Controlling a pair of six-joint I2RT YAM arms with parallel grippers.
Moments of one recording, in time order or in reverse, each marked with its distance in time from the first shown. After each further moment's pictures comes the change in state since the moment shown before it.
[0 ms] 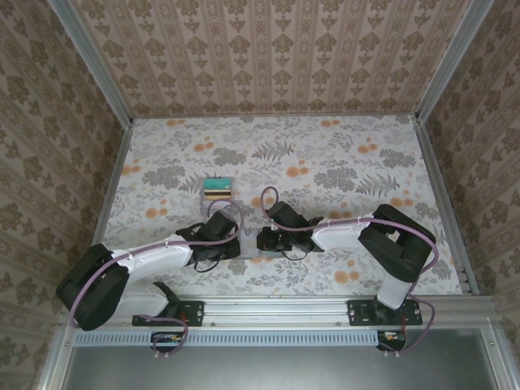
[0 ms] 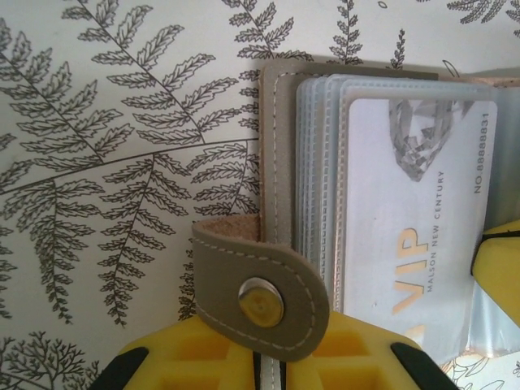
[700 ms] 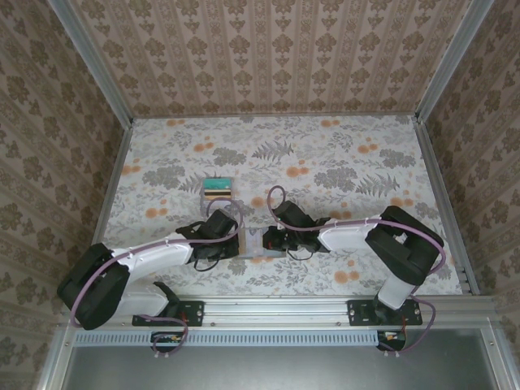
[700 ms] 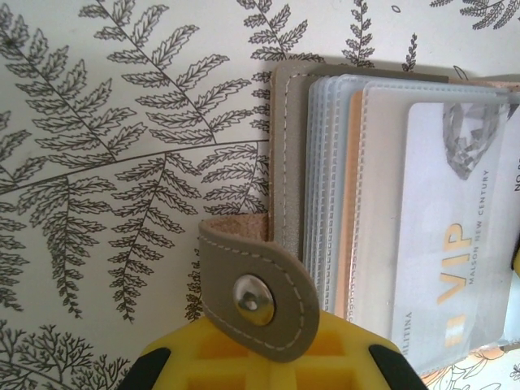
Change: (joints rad) left arm 0.018 0.009 0.017 -0.029 0.004 -0.011; right arm -0.039 -0.049 -0.054 0.003 -0.004 -0.004
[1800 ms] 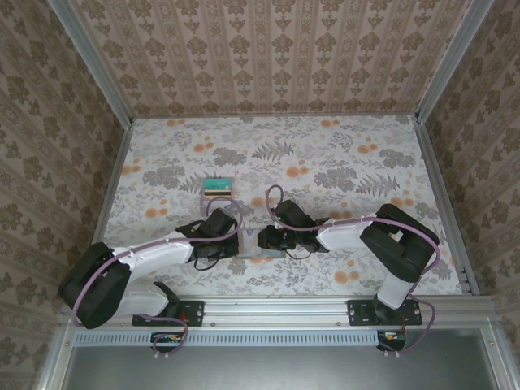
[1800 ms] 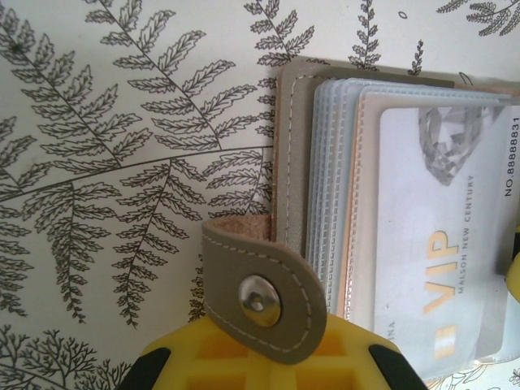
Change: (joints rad) left arm 0.010 0.013 0.007 -0.003 0.008 0.000; right arm -0.007 0.038 -0.007 0.106 -0.060 -0.018
